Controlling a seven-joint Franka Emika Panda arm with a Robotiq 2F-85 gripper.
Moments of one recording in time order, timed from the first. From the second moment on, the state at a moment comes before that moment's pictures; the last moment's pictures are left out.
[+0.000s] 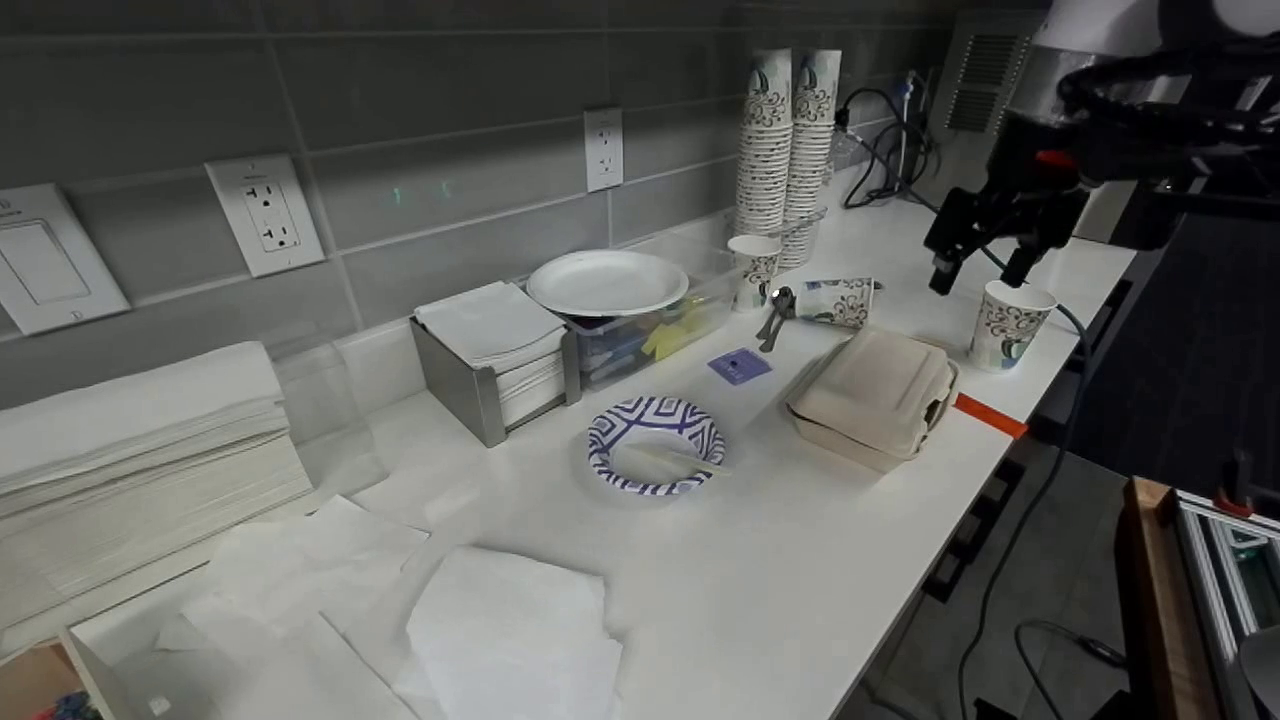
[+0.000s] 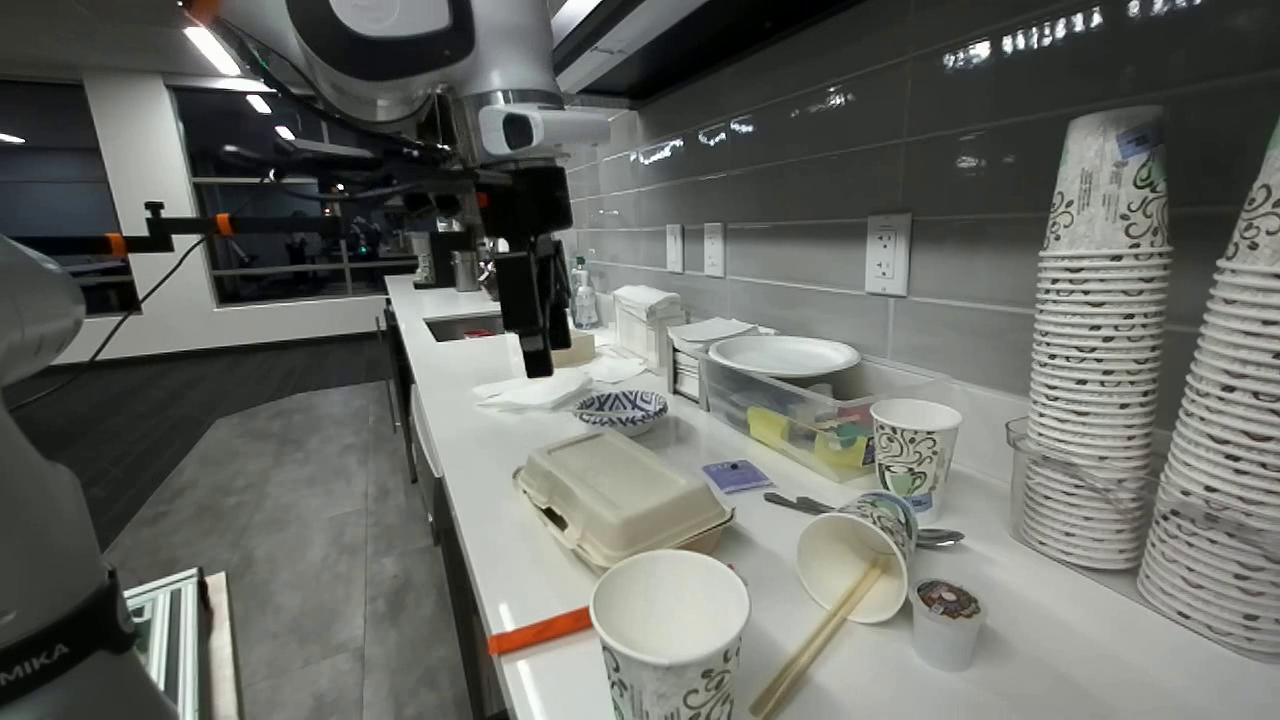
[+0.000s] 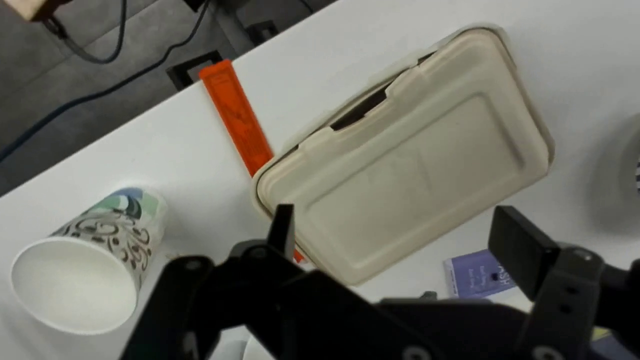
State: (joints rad) arm -0.23 -0.56 -0.03 -2.68 -0.05 2.22 0.49
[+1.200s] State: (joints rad) arm -0.25 -0.38 -0.03 -2.76 0.12 2.54 0.69
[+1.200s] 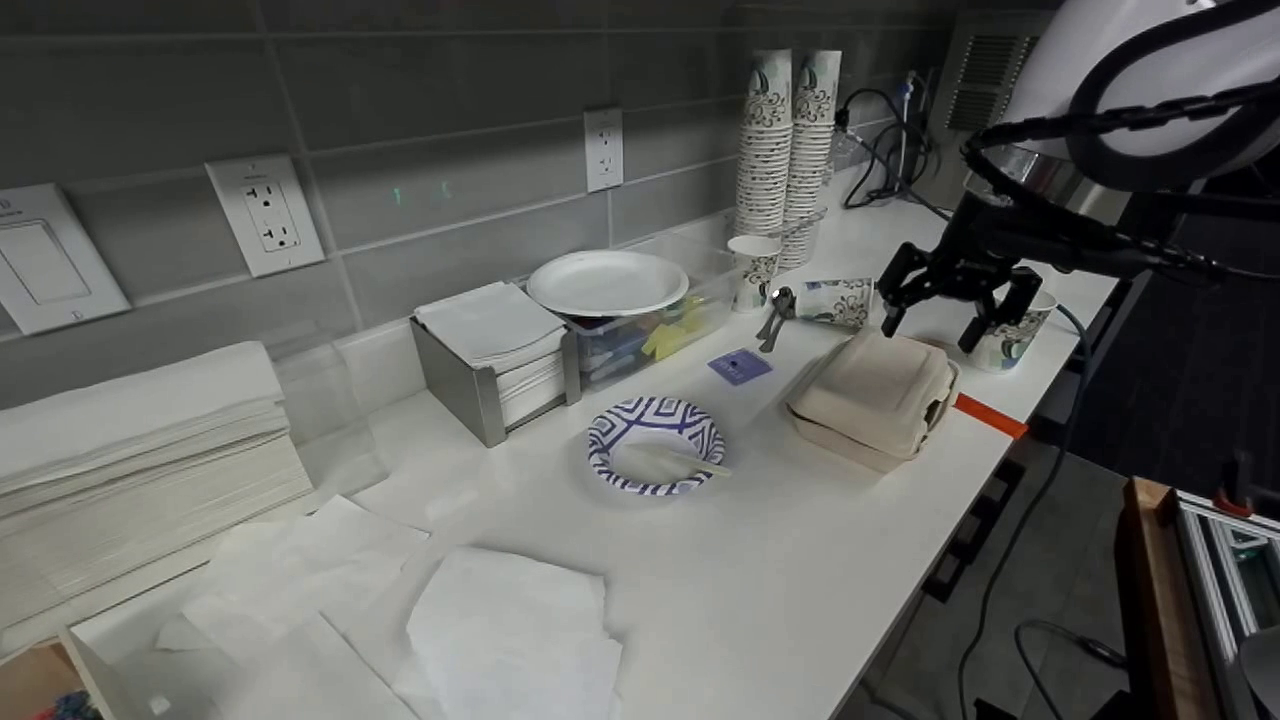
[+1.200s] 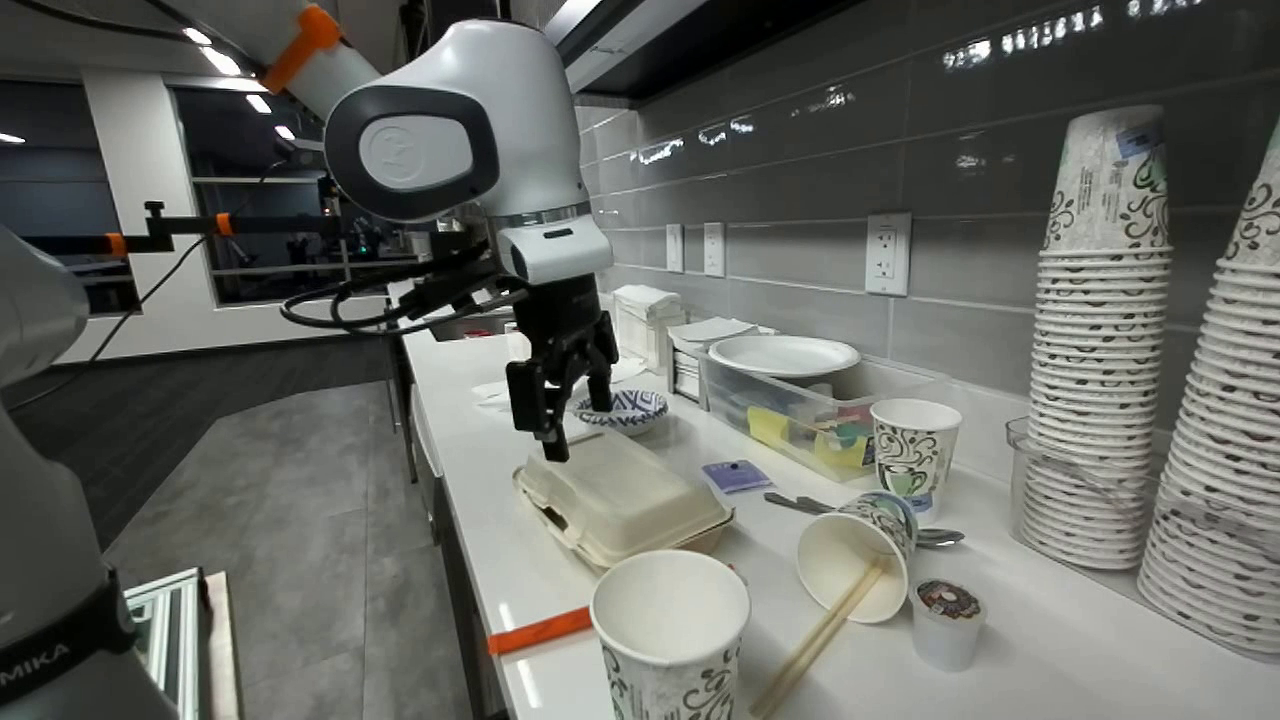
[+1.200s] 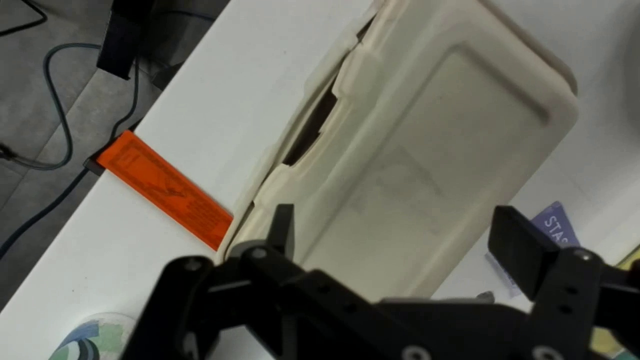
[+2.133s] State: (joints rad) arm -0.16 -0.21 -0.12 -2.76 0.49 2.68 0.58
